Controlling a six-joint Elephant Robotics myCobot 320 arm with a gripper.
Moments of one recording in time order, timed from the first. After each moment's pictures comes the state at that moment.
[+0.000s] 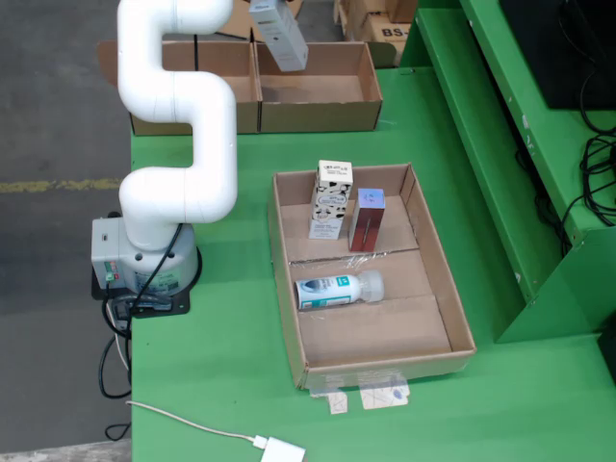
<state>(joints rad) 1.48 -0.97 -0.03 0.11 1.06 -0.05</state>
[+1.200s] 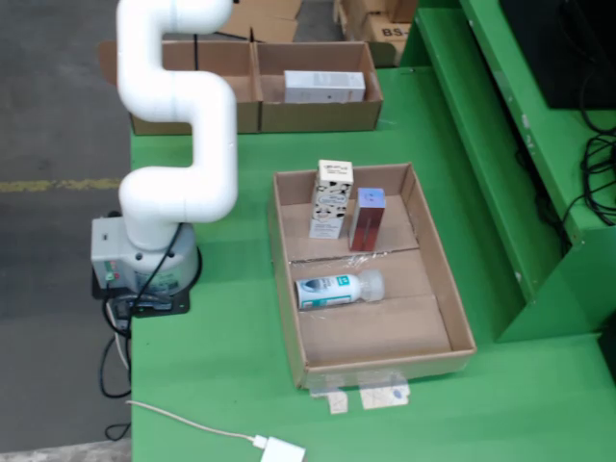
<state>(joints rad) 1.48 -0.97 -0.03 0.11 1.05 -0.05</state>
